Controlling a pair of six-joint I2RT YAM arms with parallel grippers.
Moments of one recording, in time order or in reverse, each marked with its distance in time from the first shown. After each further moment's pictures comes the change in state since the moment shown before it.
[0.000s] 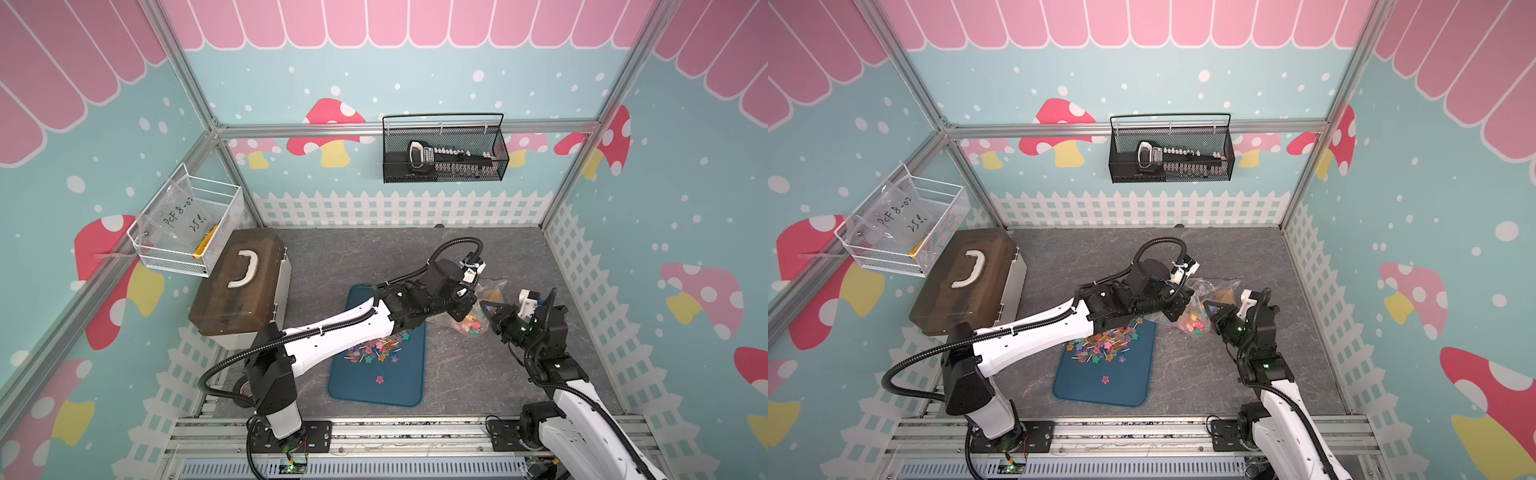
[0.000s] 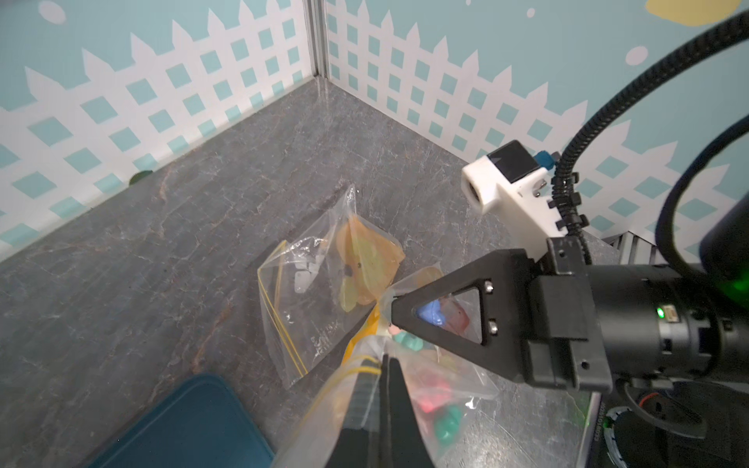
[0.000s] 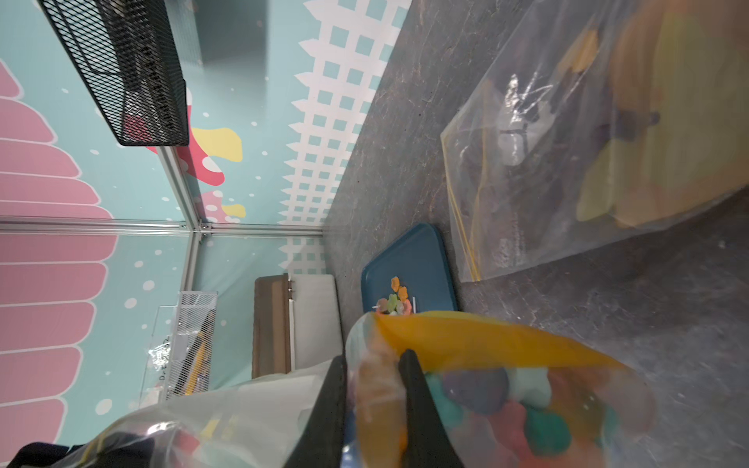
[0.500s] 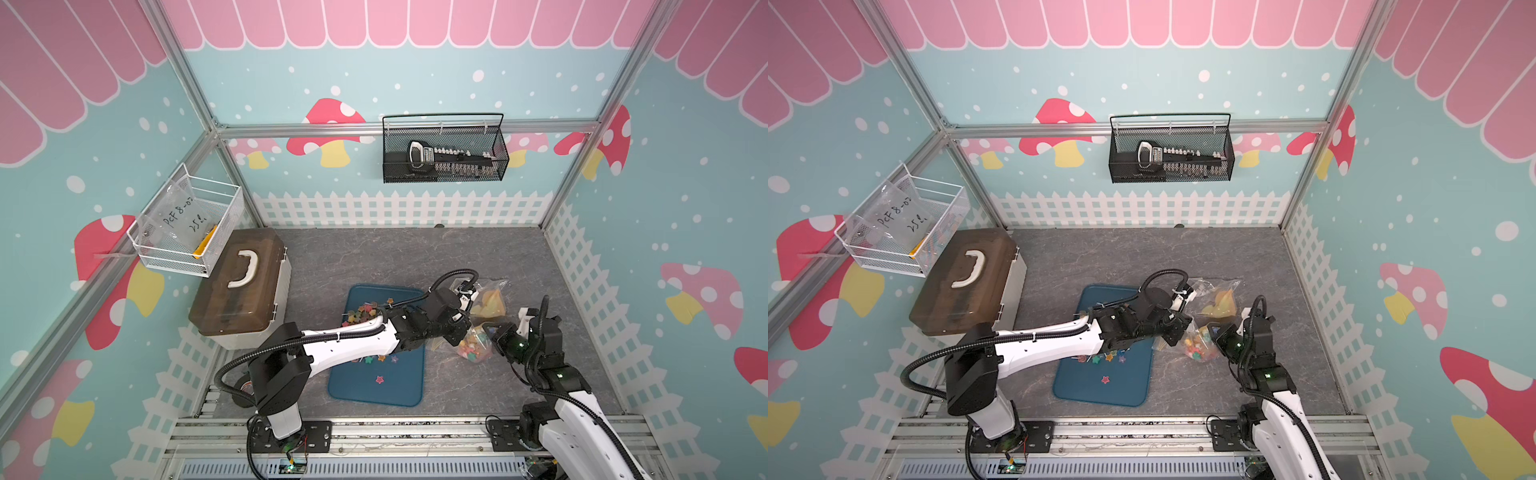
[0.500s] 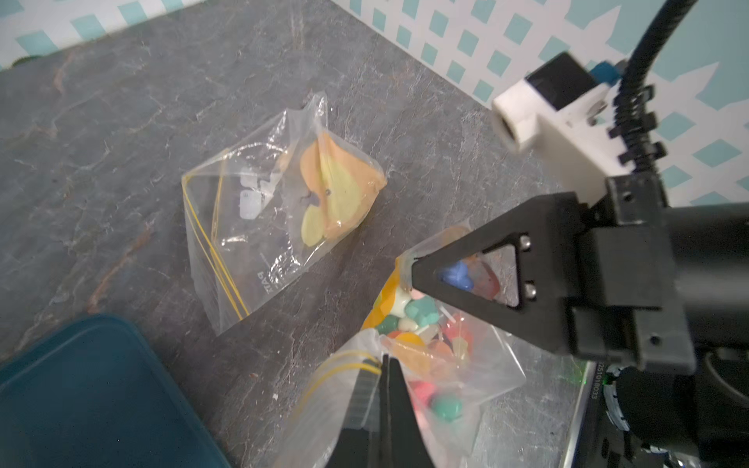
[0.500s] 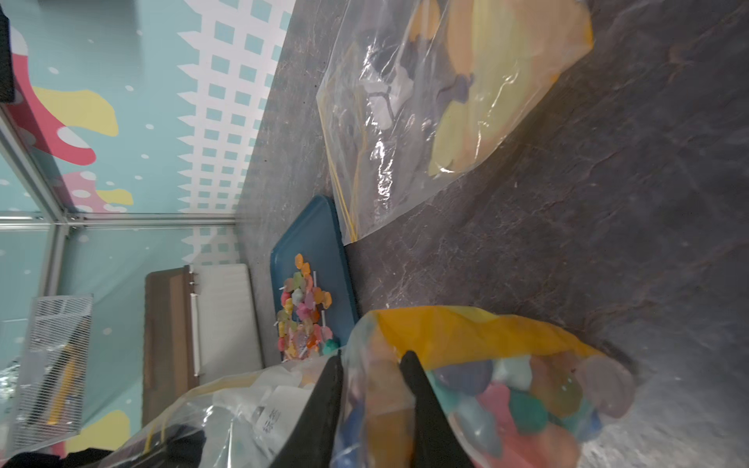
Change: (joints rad) left arm -0.028 0.015 -0.266 0.187 0.031 -0.100; right arm 0.000 -0.081 -0.052 -0.250 0.080 -0.154
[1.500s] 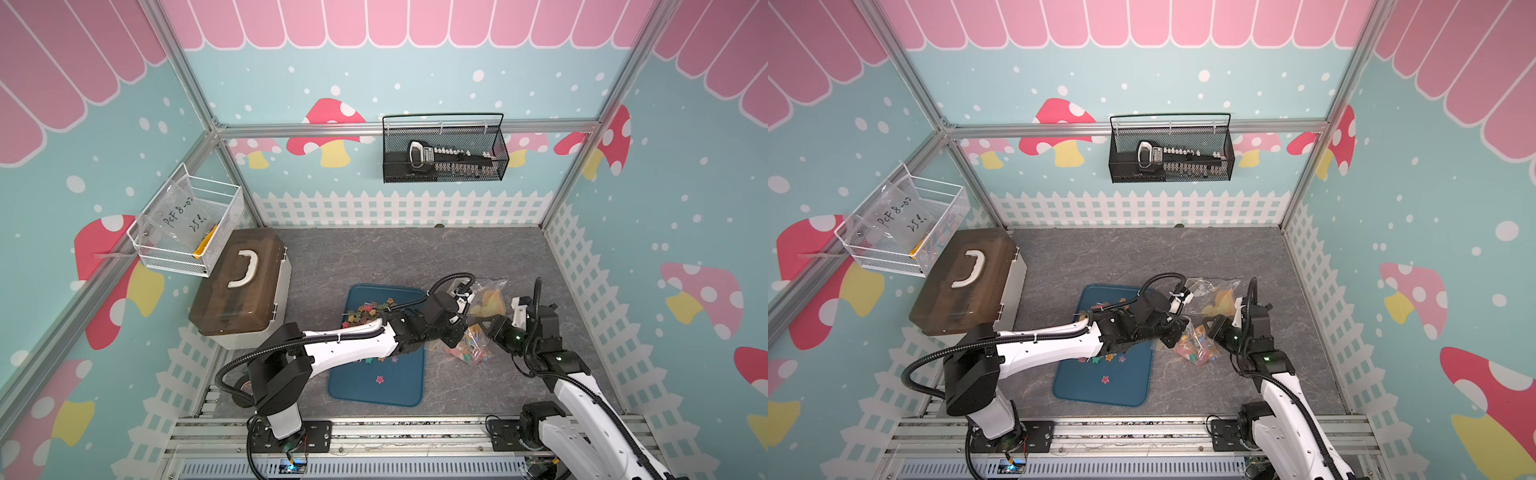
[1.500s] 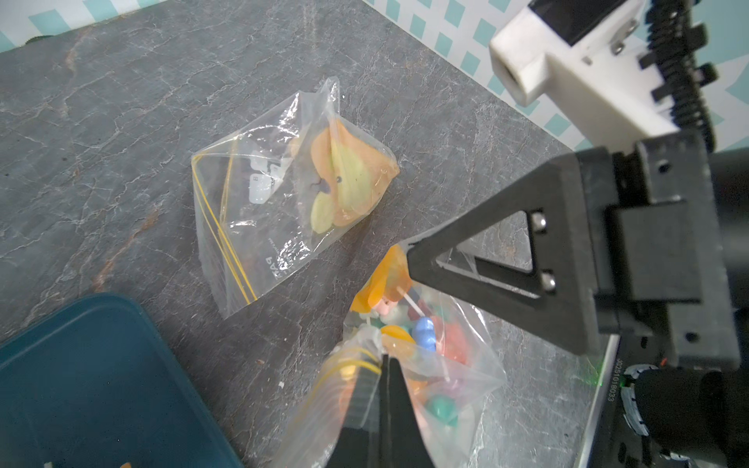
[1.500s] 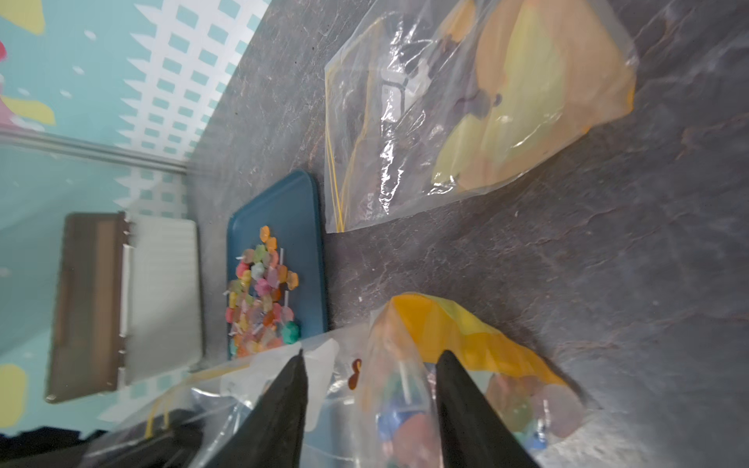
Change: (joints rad) left arm 0.000 -0.011 -0.026 0.020 -0.027 -0.012; right arm -0.008 0.157 0.119 -0.071 -0.037 -0.265
